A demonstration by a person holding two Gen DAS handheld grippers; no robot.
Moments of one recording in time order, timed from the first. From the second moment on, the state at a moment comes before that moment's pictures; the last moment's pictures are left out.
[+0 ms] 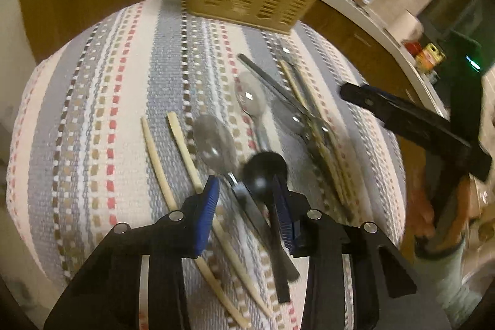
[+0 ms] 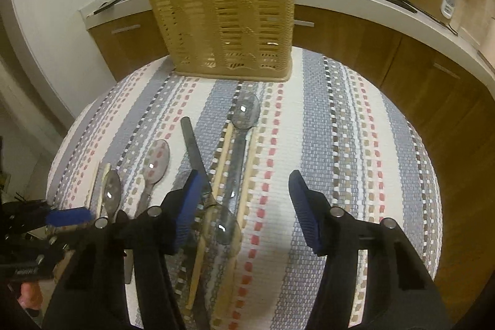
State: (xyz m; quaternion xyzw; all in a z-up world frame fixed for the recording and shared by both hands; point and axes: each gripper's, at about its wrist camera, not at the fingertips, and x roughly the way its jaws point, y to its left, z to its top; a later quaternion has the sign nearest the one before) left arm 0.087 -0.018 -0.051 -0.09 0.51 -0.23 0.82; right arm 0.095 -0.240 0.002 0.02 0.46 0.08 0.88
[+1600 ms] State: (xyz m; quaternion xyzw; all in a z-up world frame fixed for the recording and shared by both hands) left arm 0.203 0.007 -0.053 -0.14 0.51 -0.19 0.83; right arm 0.145 -0.188 -0.020 0.06 0.55 0.16 0.81
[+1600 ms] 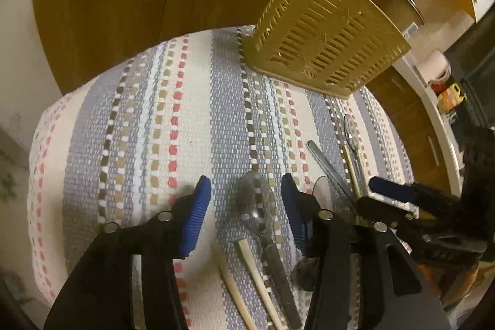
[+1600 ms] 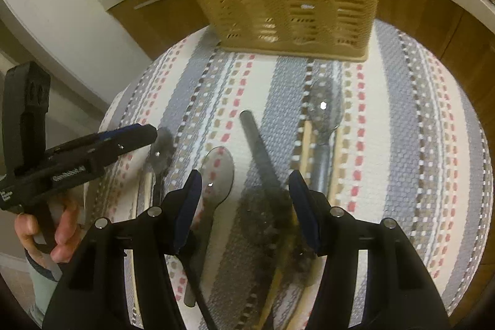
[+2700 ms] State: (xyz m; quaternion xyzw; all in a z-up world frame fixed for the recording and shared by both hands) left arm 0.195 0.025 -0.038 -0.11 0.46 -0.14 0.87; right arm 0.164 -0.128 -0.044 0.01 0.61 0.12 0.79
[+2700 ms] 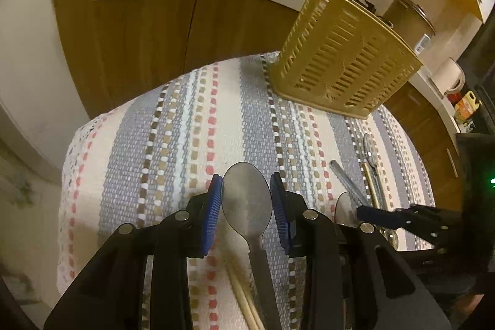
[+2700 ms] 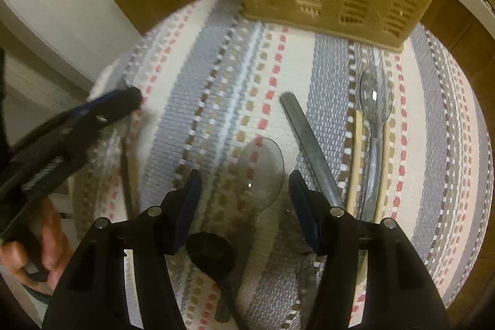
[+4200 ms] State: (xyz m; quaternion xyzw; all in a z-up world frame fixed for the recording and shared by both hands) left arm 0.289 -0.049 0.164 -0.04 0.19 -0.16 0.97; right arm 0.264 -0.275 0.163 0.09 0.17 -0.03 0.98
